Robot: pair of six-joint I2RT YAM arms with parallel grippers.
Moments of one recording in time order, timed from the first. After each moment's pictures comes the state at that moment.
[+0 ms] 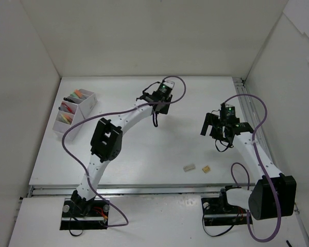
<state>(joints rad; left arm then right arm) -0.69 2.34 2.10 -0.60 -0.18 -0.25 0.10 1.21 0.87 -0.62 0.03 0.38</state>
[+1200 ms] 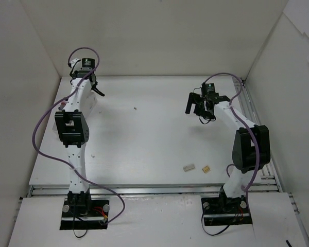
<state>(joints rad) -0.03 2.34 2.31 -0.80 -0.45 -0.64 0.18 1.75 1.30 -0.49 0.00 0.39</state>
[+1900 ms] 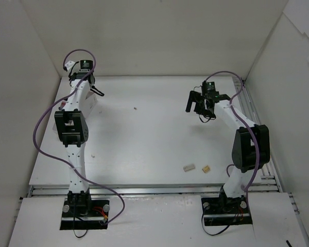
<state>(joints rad) 0.00 2.37 2.29 -0.74 -0.52 -0.79 0.18 1.77 1.34 -0.50 0.02 0.40</state>
